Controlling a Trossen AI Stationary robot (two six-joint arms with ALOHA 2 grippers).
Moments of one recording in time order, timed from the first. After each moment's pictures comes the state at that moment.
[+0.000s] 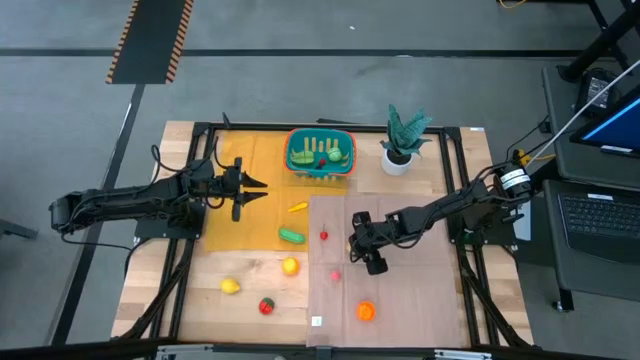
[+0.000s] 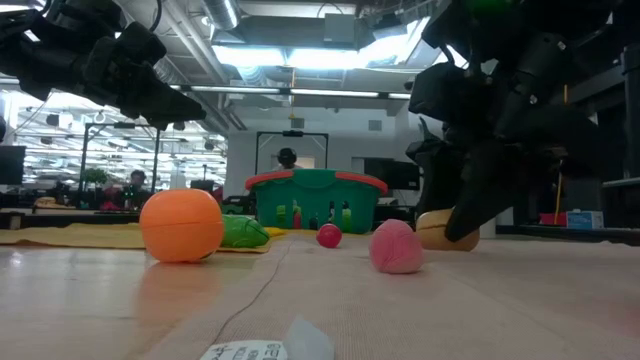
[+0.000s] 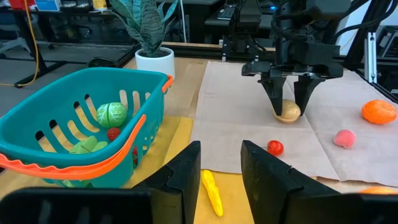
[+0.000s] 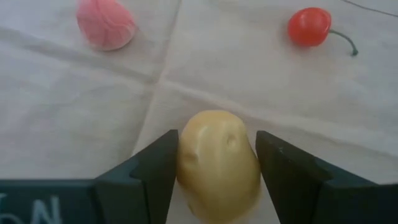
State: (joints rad) left arm 0.37 0.57 0.17 0.17 0.24 0.03; right arm 0.25 1.67 0.78 -0.08 0.04 -0.05
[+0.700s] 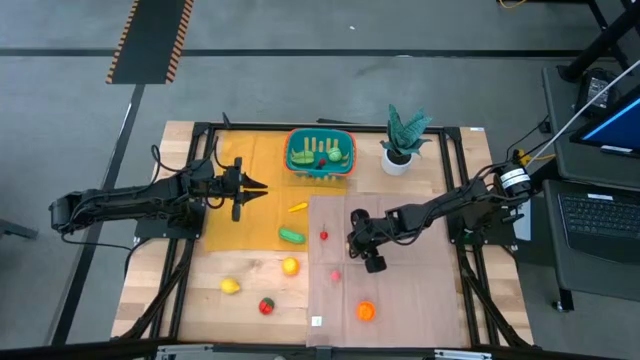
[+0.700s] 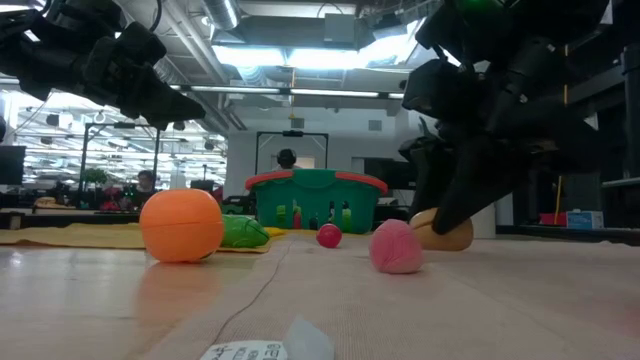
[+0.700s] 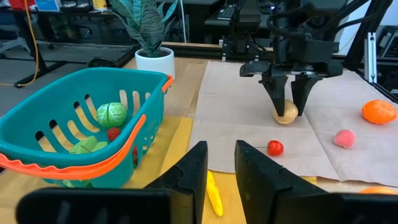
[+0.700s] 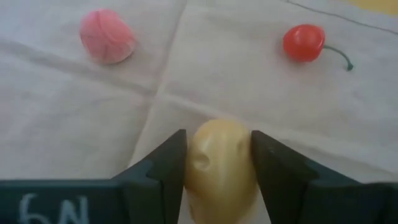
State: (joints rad) left arm 0.37 0.57 0.17 0.17 0.24 0.03; right arm 0.22 1.68 0.78 -0.05 0.01 -0.09
